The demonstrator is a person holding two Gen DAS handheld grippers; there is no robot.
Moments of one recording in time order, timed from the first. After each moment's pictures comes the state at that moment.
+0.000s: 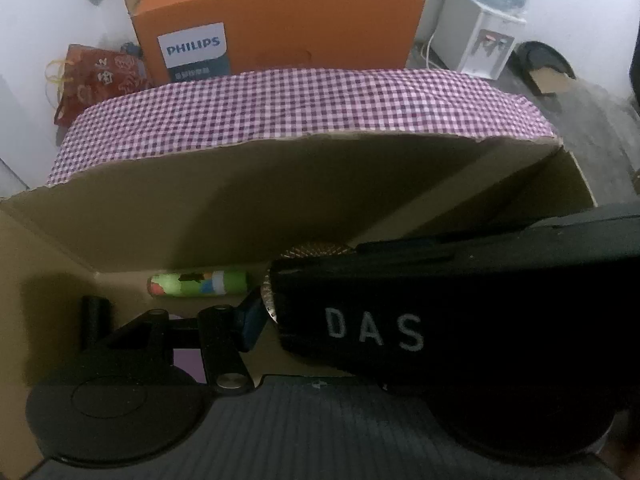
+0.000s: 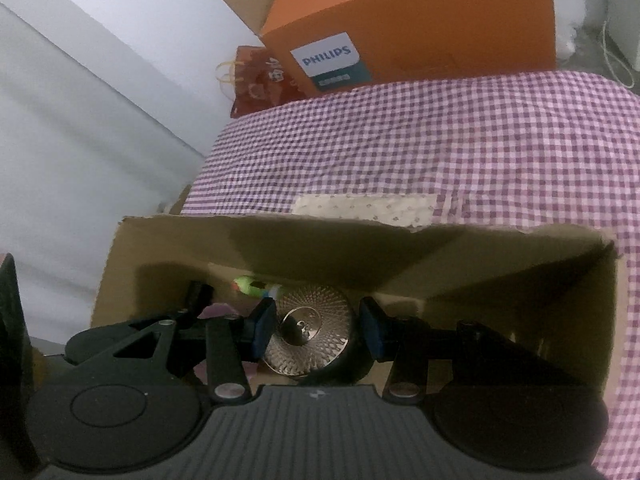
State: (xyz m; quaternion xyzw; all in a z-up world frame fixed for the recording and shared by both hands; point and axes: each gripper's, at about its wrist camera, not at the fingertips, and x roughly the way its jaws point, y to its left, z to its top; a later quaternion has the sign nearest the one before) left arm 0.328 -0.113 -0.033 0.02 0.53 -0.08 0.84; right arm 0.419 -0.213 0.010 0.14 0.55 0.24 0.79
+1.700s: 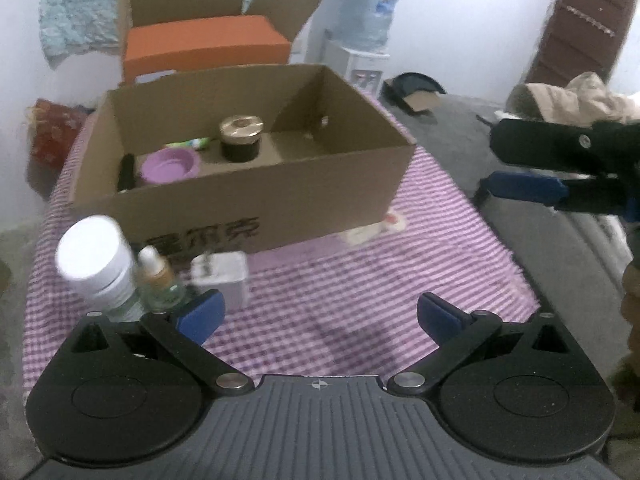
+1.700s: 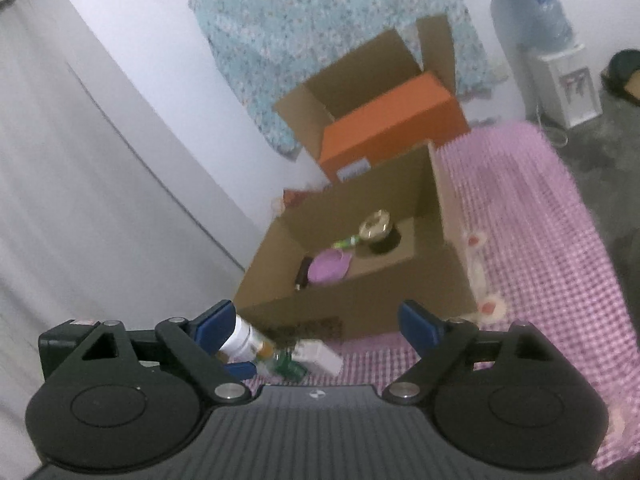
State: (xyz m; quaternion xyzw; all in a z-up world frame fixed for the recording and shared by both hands) left arm 0.042 -0.055 0.010 0.02 0.41 -0.22 0.89; right arm 0.061 -0.291 0.105 0.24 0.32 0.21 0.89
